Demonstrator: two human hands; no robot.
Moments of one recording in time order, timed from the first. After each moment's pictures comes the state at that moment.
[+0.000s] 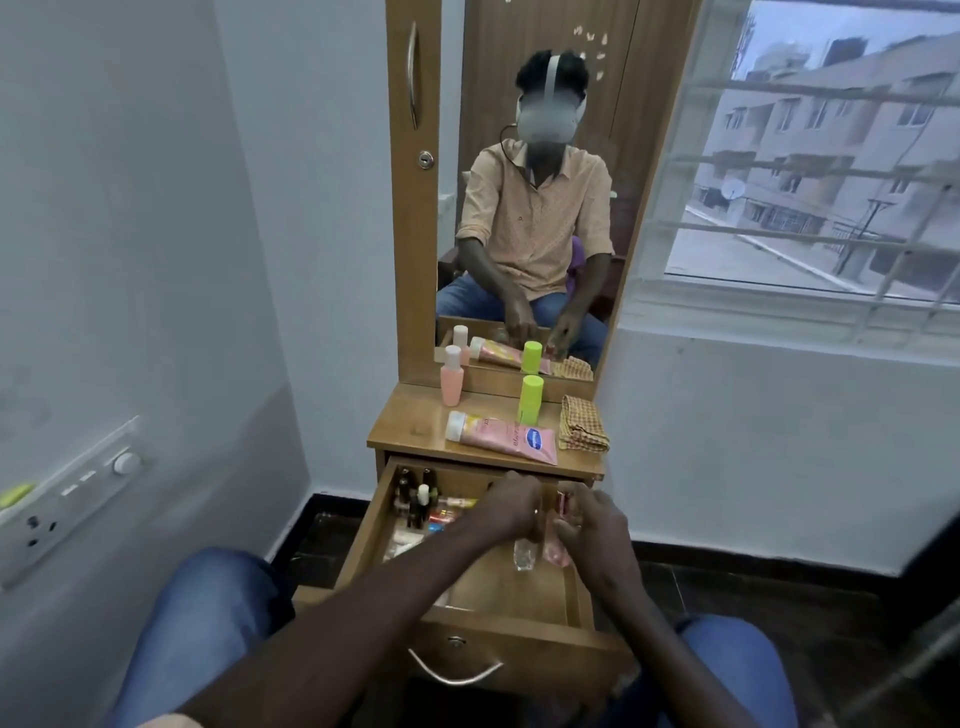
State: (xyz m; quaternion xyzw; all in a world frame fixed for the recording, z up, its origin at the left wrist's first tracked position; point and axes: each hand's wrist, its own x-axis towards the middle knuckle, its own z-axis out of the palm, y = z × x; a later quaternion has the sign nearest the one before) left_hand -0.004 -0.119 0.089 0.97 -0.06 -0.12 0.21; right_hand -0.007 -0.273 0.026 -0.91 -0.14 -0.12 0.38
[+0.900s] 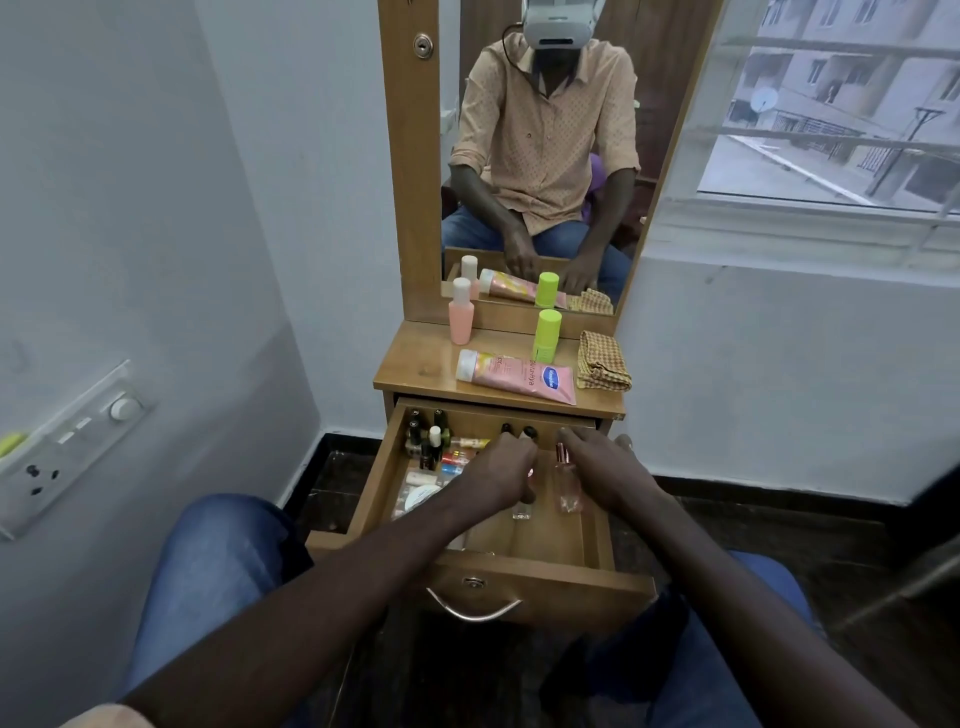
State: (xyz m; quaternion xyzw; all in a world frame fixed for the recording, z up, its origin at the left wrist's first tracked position) left_hand -0.013 -0.090 0.049 0.98 -0.08 -0.08 0.18; right_hand 0.037 -0.265 0.026 -0.97 -0.26 0.02 0.00
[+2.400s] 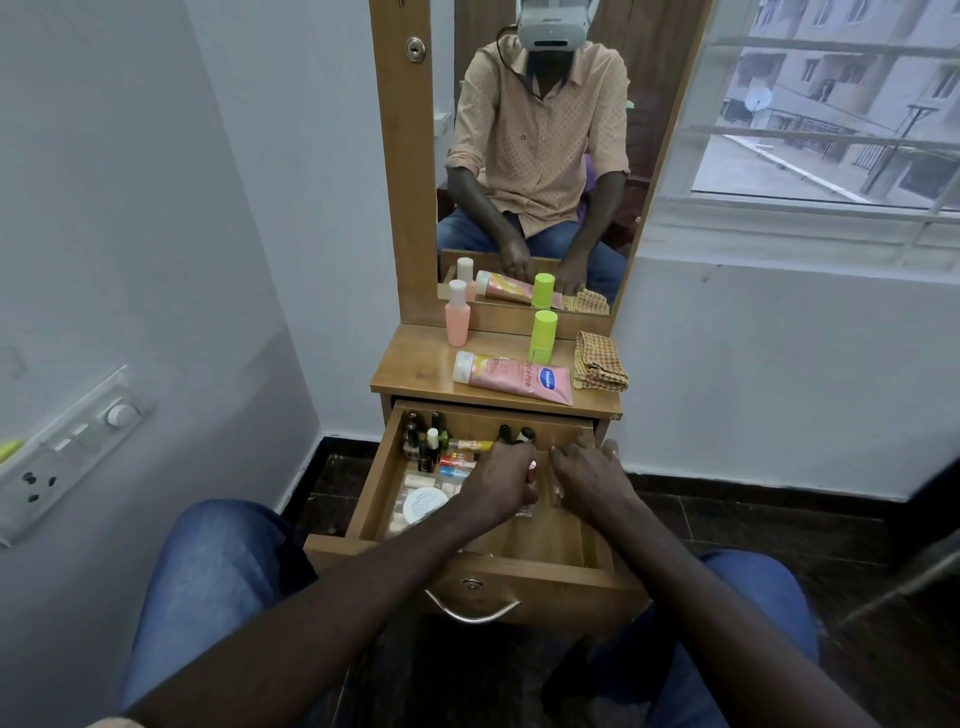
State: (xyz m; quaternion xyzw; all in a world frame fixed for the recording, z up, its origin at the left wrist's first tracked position) left_hand -0.012 -0.093 0.015 0.96 -0.05 0.00 0.27; right_hand 0.024 -0.249 0.018 -0.96 -0.25 0.01 -0.09
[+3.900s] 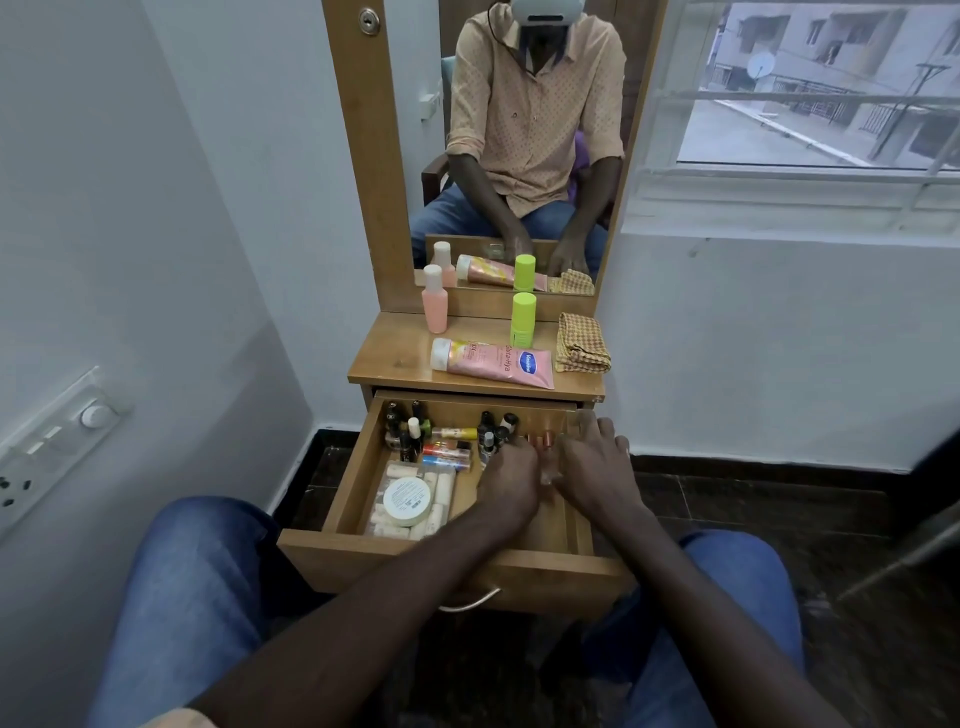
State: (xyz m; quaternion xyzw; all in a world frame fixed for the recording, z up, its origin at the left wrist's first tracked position) left_hand -0.015 -0.149 0.007 0.97 0.07 -0.01 0.23; right_hand 0.013 -0.274 0.012 -0.98 -0.17 -0.04 0.07
